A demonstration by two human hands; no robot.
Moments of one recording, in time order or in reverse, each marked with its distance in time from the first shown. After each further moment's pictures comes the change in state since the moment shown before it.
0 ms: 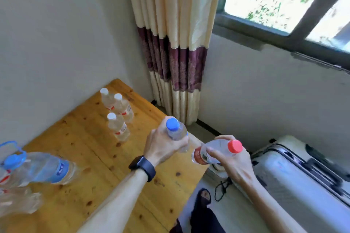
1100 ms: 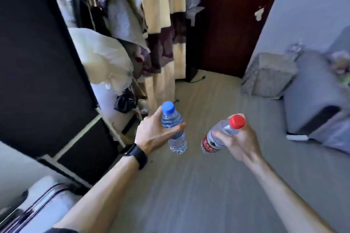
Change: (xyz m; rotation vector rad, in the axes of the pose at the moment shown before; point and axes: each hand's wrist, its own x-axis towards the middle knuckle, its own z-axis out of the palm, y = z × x) left_hand -0.645 0.481 0.483 0.082 -1.306 1.301; right_hand -0.727 0.302 -0.421 0.245 1.782 0.692
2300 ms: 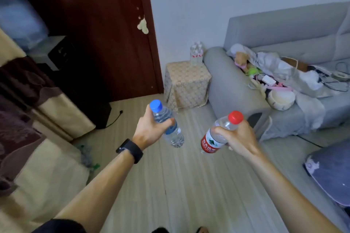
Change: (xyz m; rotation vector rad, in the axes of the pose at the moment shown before) left_hand 0.578 0.374 0.431 -0.282 -0.517 0.095; right_hand 0.574 0.185 -0.336 0.031 0.416 0.370
